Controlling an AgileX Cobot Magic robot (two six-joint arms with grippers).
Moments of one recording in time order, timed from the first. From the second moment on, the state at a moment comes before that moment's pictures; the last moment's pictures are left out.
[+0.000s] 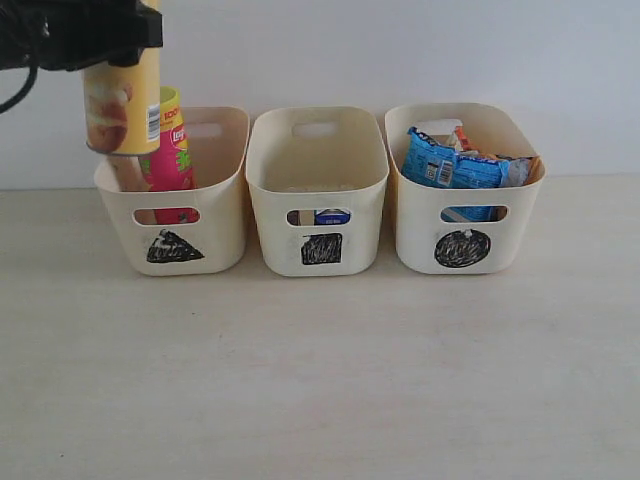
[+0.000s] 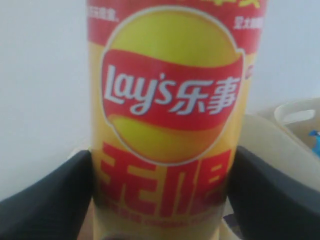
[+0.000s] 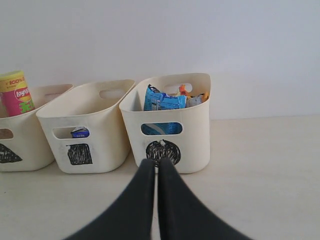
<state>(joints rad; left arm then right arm) -0.32 1.50 -1.15 -1.23 -0.09 1.24 0.22 0.01 0.00 0.23 0.08 -0.07</state>
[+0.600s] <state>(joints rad) -0.28 1.89 -1.41 -1.19 -0.12 1.18 0.22 0.01 0.00 0.23 0.08 -0.07</state>
